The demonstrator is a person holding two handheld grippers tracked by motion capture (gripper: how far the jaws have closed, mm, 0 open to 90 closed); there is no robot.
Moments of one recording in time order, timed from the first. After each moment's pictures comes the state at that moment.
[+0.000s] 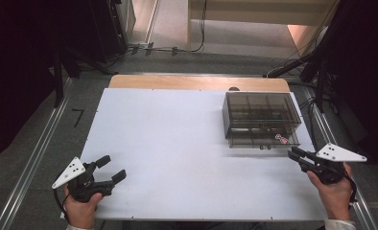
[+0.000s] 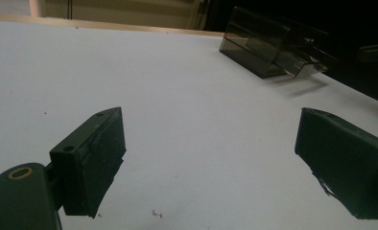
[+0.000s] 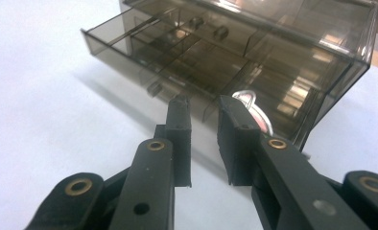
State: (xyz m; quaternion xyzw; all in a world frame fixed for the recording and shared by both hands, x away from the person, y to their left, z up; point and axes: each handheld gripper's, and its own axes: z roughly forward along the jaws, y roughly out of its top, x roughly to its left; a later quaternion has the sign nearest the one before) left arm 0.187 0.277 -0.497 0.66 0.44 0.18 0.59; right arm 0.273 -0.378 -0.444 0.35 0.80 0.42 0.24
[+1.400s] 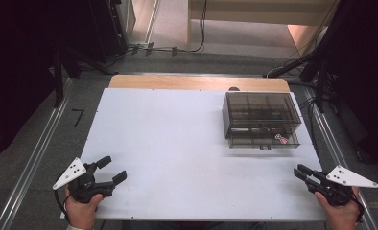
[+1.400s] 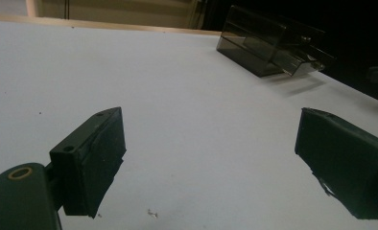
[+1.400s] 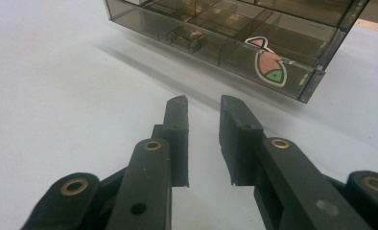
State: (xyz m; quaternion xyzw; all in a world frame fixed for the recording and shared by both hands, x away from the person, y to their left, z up) left arm 0.186 0.275 -0.498 0.66 0.43 0.18 0.59; right arm 0.234 -0.405 -0.480 0.35 0.79 0.45 0.23
